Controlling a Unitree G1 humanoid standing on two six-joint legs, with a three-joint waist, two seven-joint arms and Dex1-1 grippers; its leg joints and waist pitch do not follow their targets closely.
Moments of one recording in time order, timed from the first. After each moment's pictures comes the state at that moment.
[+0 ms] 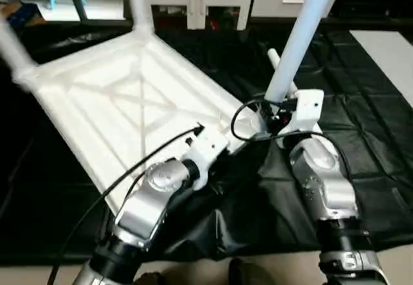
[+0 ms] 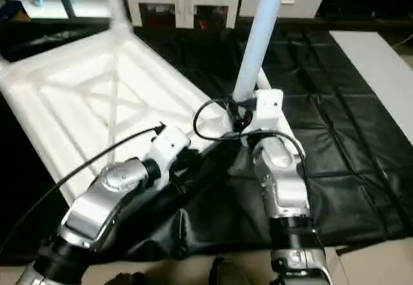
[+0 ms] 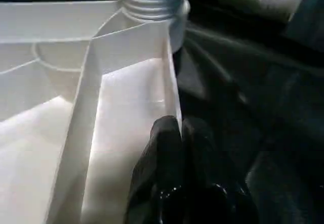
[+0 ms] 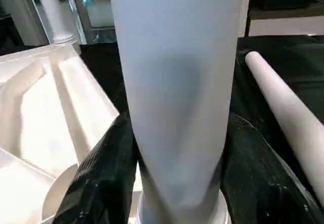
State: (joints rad) left arm -0.34 0.14 -0.36 -0.05 0.04 0.56 -0.53; right arm -0.45 -0.06 -0.07 0.28 0.20 0.17 0.22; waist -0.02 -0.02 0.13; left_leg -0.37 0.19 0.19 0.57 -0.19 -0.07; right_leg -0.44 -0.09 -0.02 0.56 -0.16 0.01
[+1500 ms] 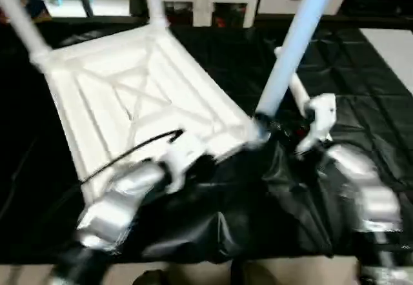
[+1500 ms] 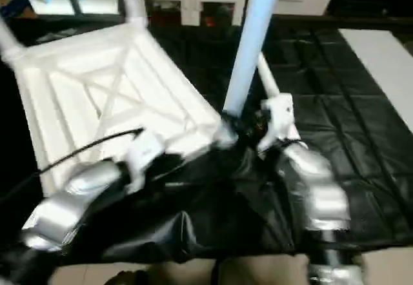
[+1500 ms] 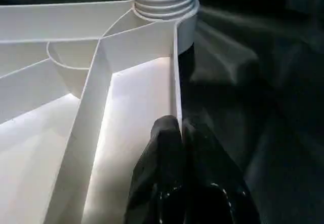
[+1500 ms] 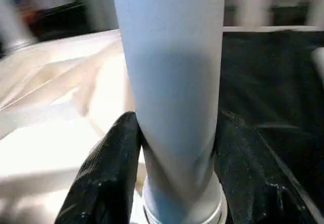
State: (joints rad) left arm -0.33 0.23 -0.33 -0.07 0.02 0.51 -0.61; right arm -0.36 -0.19 -0.08 0.11 0.32 0.32 0.40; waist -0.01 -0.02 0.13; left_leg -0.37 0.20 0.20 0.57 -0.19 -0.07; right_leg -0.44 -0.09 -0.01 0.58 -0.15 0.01
